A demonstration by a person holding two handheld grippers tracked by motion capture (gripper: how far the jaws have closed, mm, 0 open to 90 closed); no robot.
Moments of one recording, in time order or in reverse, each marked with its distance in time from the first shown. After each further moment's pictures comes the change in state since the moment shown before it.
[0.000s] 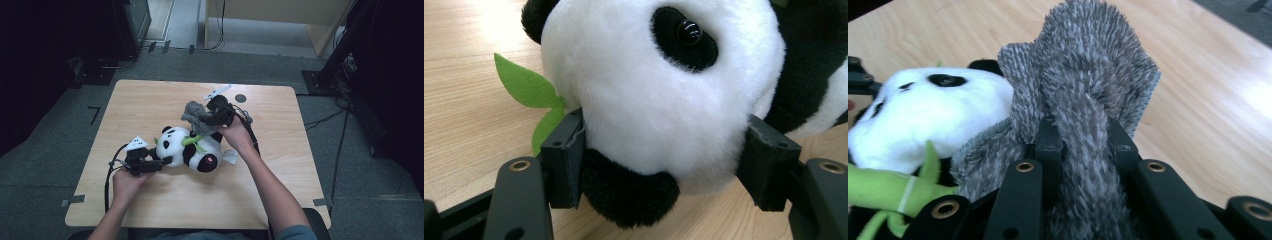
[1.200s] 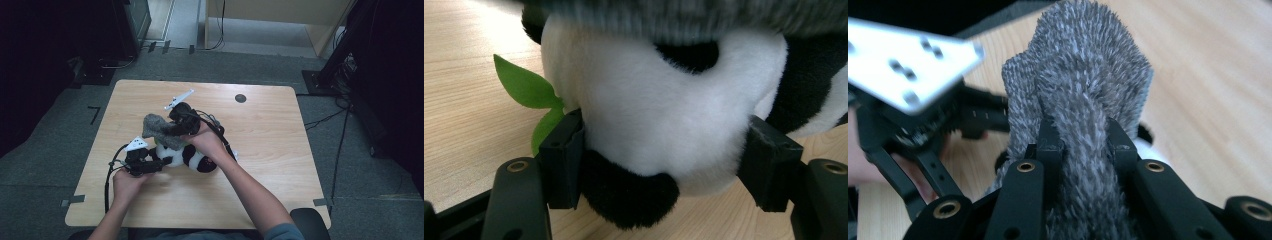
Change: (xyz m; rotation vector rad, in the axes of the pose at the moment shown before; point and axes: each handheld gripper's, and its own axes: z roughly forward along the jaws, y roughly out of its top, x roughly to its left) left arm 0.000 0.000 0.000 0.002 0.006 0.009; right arm 0.091 0.039 0.032 -0.006 0.234 -0.141
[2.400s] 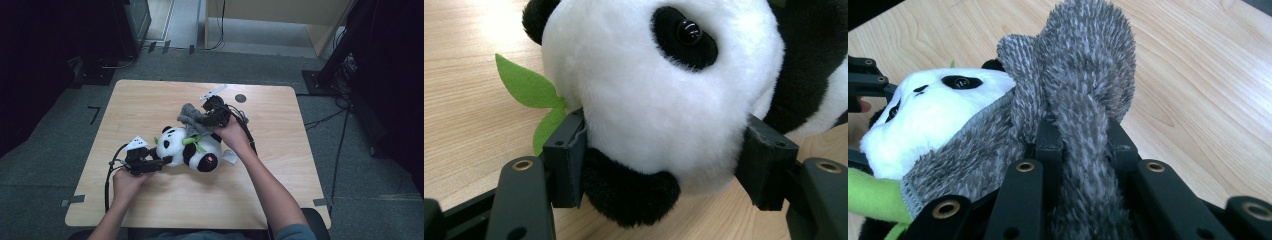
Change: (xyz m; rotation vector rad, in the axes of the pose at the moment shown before) left arm 0.000 0.001 0.000 -0.001 -0.003 -0.015; right arm -0.075 -0.048 -0.038 0.025 -0.174 0.174
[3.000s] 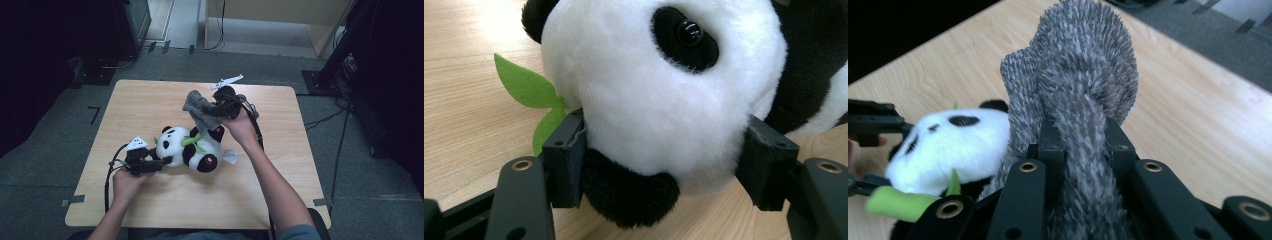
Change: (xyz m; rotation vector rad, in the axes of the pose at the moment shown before) left arm 0.000 -0.001 0.000 0.001 0.001 0.008; right arm -0.009 0.011 -0.045 -0.127 -0.038 0.018
